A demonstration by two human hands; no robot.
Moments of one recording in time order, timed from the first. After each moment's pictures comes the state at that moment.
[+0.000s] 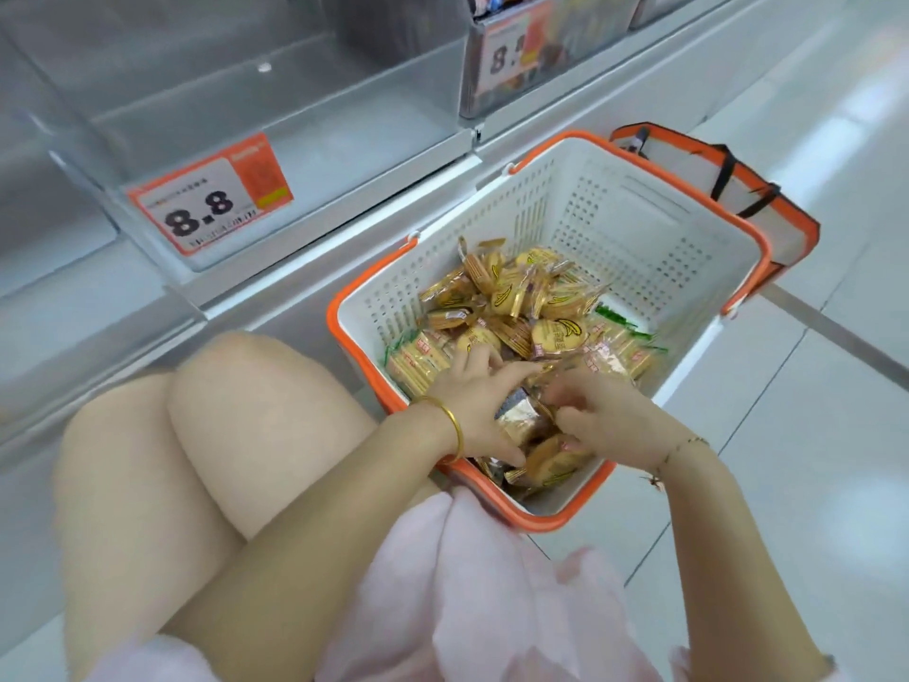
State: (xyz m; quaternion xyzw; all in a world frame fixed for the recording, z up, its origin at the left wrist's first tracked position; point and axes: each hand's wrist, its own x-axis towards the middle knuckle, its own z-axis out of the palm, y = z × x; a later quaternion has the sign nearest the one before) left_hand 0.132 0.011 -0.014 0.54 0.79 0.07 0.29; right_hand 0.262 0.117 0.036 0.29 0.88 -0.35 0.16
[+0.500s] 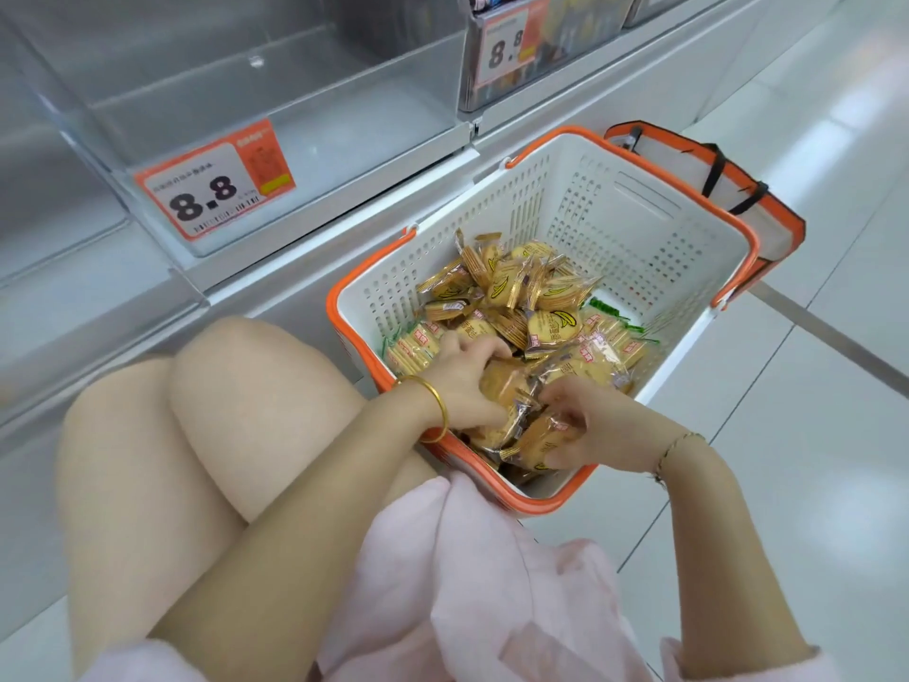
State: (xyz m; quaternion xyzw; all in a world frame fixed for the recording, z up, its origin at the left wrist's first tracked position) left_hand 0.128 0.005 -0.001 0.41 0.79 0.19 0.40; right_hand 0.280 0.120 0.016 0.28 0.86 -0.37 0.22
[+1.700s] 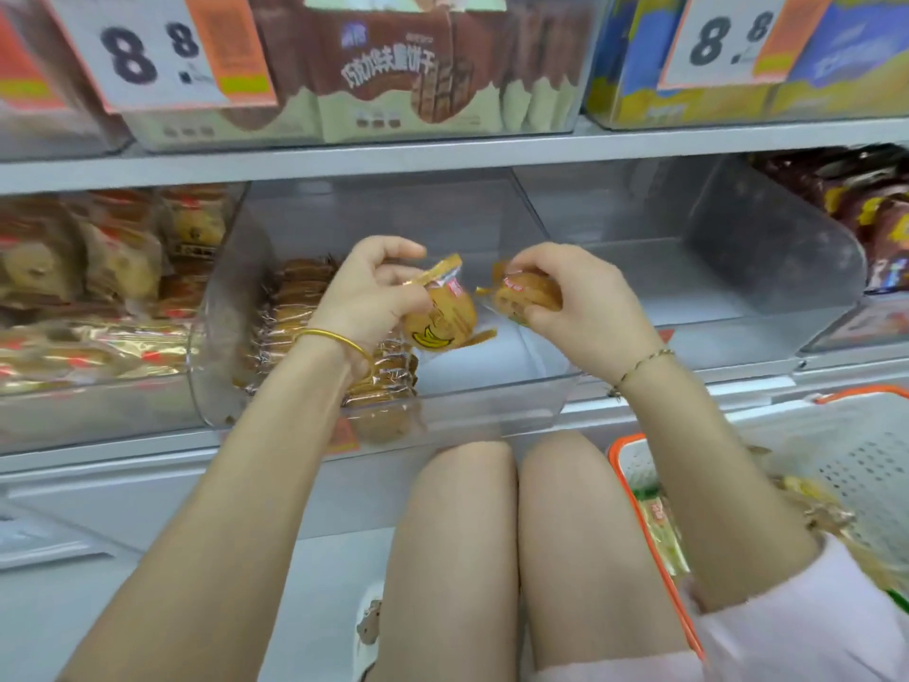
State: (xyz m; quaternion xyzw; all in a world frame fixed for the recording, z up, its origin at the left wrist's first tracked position) left_hand -0.038 -0.271 0.187 0.05 0.73 0.68 0.05; right_hand 0.001 -0.078 0.195 -0.08 0.95 -0.28 -0.14
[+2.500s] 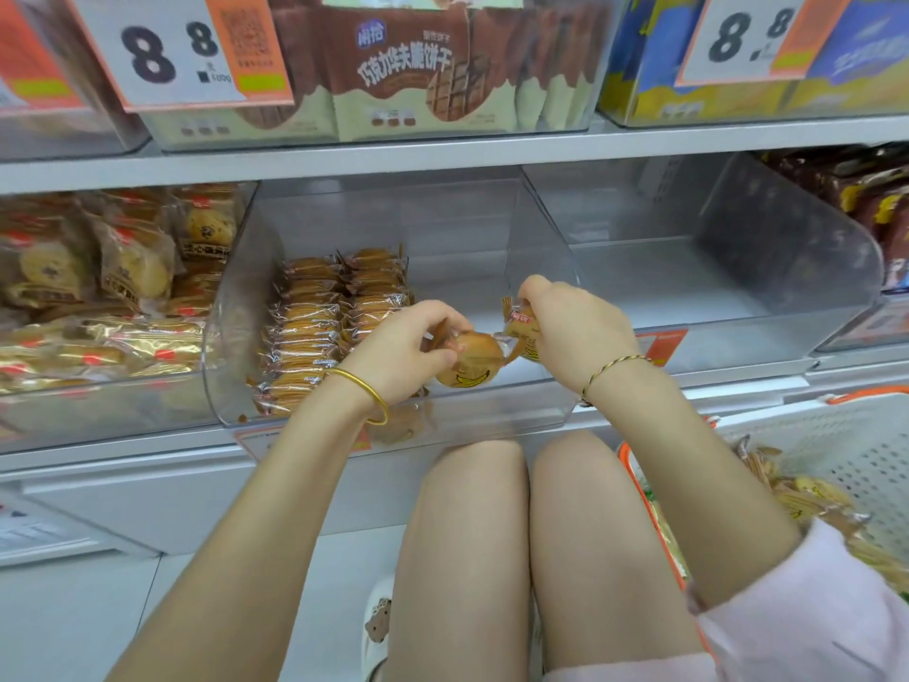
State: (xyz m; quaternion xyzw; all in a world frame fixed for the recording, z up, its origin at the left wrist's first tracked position) left_hand -0.024 -0.273 0.163 0.20 0.89 0.39 0.06; right_hand -0.008 -0.098 0.178 -0.01 1.00 -0.04 -0.05
